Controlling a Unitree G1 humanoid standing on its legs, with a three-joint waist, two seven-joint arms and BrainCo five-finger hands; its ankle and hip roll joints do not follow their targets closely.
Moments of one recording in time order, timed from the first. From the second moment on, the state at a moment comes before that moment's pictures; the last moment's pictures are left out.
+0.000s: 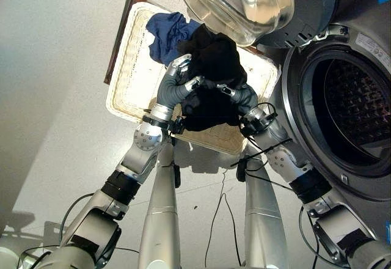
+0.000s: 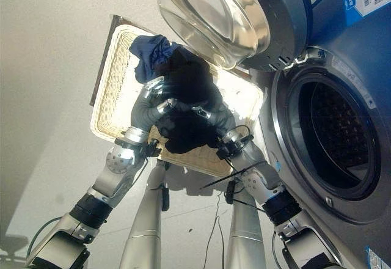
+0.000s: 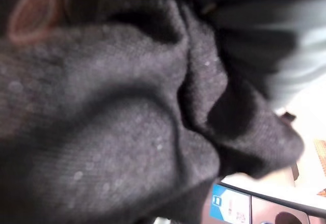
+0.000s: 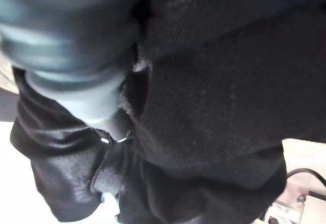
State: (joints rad) left arm -0.62 0.41 -0.39 0.12 -0.30 -0.45 0.14; right arm -0.63 -0.39 0.39 0.13 0.95 -0.11 0.19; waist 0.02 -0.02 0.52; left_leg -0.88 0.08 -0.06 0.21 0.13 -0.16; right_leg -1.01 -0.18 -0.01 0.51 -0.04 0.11
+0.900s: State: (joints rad) left arm -0.58 0.43 -0.33 0.26 -0.10 -0.32 0.64; right arm -0.60 -0.39 0.23 0.11 1.03 -0.32 0.21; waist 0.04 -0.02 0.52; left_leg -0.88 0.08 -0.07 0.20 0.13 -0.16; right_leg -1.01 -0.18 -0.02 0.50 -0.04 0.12
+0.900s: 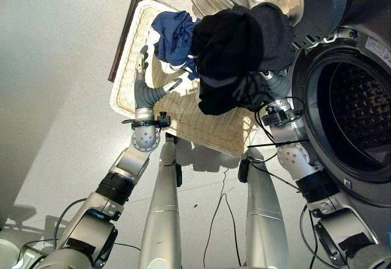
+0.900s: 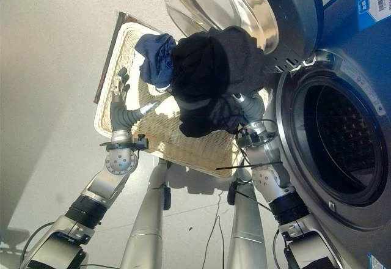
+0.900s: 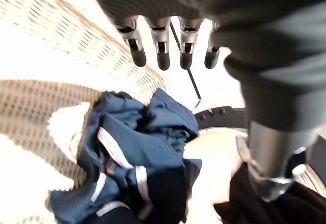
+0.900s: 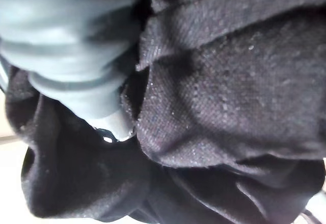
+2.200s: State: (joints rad) left arm -0.66 0.47 -0.35 0.66 -0.10 -0.36 0.74; right arm -0.59 -0.41 0.09 0.57 1.70 -0.36 0.53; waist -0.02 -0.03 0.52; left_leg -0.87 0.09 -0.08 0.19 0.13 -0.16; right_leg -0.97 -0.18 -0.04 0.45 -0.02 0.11
